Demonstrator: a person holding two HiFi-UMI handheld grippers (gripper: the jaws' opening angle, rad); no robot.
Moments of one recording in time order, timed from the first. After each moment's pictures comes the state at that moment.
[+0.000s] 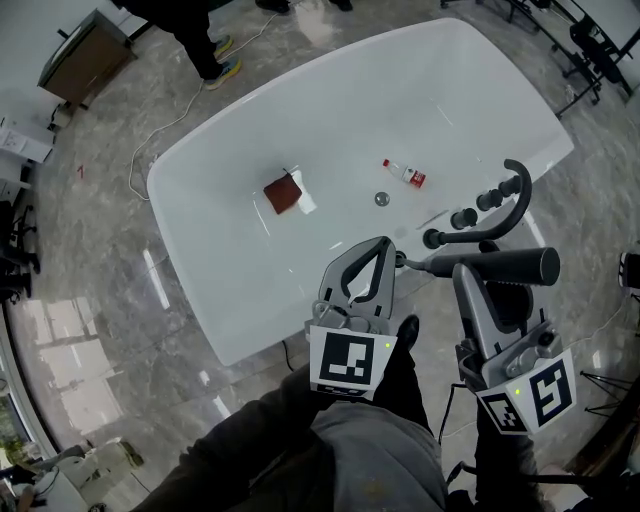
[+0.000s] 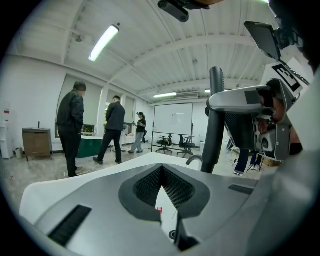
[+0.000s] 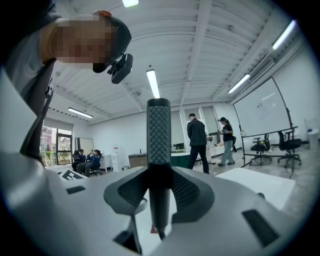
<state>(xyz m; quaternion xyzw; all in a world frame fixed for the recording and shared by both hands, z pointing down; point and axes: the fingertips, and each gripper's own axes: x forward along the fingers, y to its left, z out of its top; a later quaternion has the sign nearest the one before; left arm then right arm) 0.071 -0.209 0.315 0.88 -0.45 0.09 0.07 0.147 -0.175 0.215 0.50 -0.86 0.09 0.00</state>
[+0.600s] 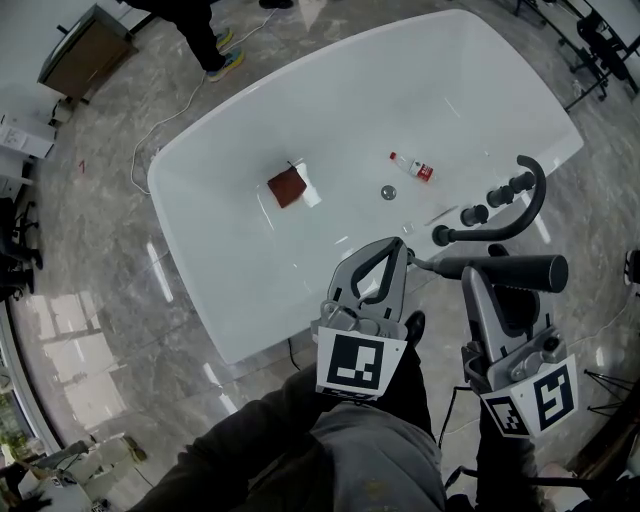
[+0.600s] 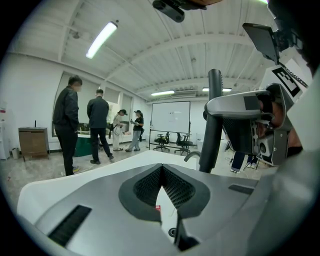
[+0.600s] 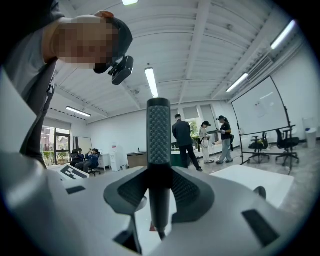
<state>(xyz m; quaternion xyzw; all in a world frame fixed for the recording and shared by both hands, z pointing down) 0.071 -0.209 0.329 0.89 -0.44 0.10 0.07 0.144 -0.177 0.238 0.51 -0.86 0.09 0.01</state>
